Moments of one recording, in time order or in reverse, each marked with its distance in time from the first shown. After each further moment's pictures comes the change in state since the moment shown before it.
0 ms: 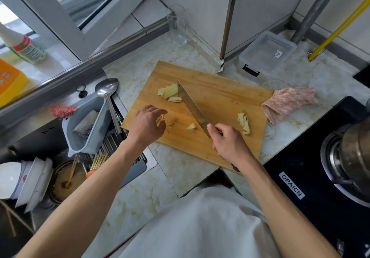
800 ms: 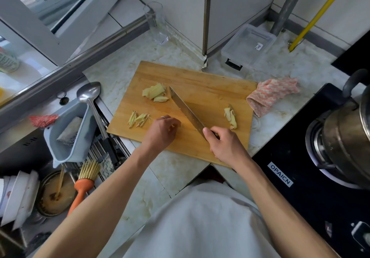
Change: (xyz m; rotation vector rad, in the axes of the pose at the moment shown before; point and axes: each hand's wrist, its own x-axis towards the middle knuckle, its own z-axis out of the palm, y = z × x) left_hand 0.007 0.045 0.052 -0.269 -0.054 0.153; right_hand -0.015 0.020 -0.012 0.002 0.015 0.023
